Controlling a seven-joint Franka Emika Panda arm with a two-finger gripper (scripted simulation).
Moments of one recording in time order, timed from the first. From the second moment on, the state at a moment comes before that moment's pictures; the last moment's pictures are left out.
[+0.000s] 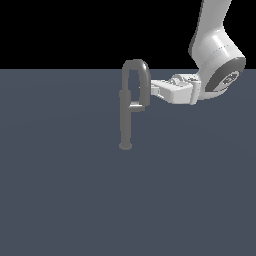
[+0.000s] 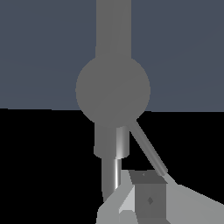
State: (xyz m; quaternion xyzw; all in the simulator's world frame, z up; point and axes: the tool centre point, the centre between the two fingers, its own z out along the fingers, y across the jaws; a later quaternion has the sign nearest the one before) arm 0.009 -0.047 0.227 -0.56 0.43 0.55 0.44
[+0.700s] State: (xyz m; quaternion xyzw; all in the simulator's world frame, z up) arm -0.012 -0.052 0.214 -0.57 0.42 0.55 0.44
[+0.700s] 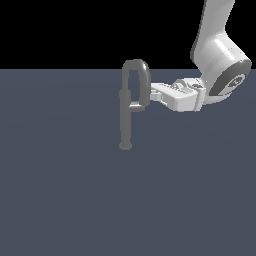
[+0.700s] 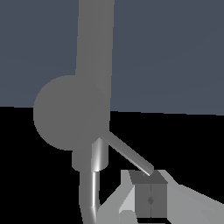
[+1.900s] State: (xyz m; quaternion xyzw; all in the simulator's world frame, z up) arm -0.003 -0.055 0.179 -0.58 0.41 0.55 0.44
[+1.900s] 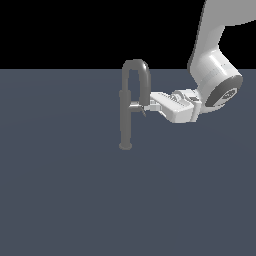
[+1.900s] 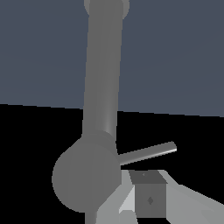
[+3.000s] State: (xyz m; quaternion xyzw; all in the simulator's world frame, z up) arm 0.008 -0.055 0.145 -0.56 0.42 0.58 0.43
